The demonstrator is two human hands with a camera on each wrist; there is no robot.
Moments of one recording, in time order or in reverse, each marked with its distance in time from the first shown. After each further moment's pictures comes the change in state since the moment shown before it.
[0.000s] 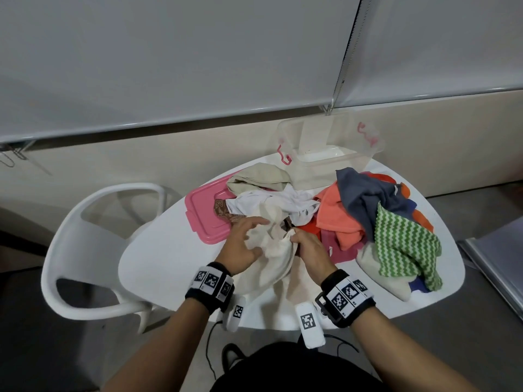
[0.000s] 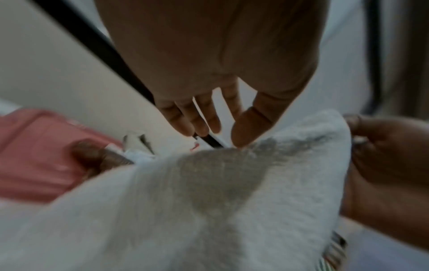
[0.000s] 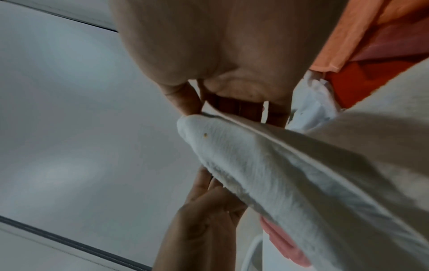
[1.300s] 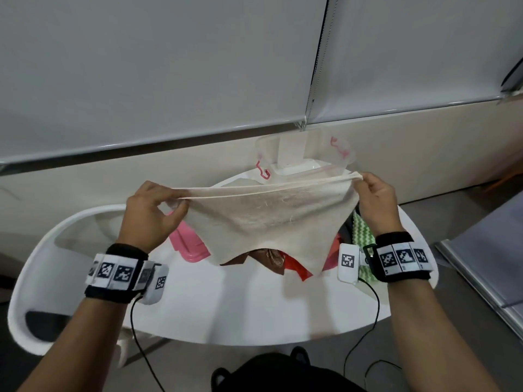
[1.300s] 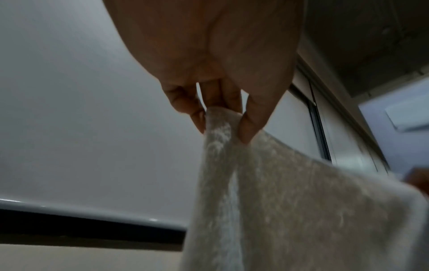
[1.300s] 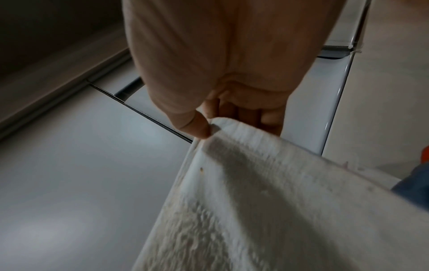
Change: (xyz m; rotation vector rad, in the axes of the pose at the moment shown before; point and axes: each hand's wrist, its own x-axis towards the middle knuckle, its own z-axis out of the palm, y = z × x) left_hand 0.002 0.080 -0.139 0.532 0.462 0.419; right_hand -0.004 -0.110 -0.130 -0.323 0.529 -0.446
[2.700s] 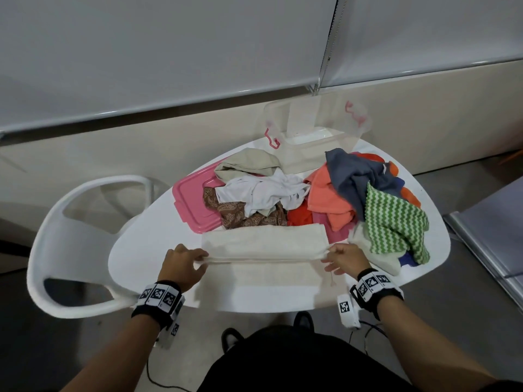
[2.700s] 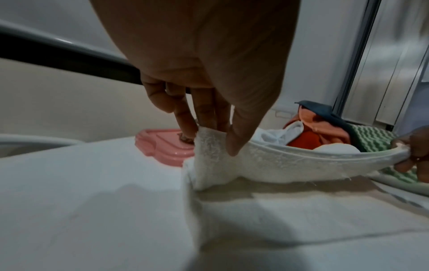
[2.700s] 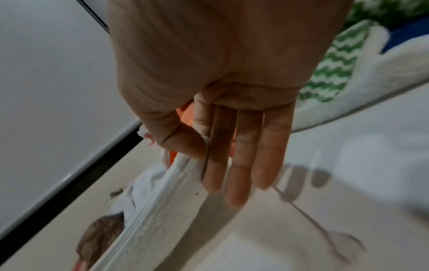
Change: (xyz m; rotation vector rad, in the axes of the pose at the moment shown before) left_hand -0.164 -0.085 0.096 0.340 -0.636 -0.323; right_hand -0.099 0.181 0.039 -0.227 -0.413 0.681
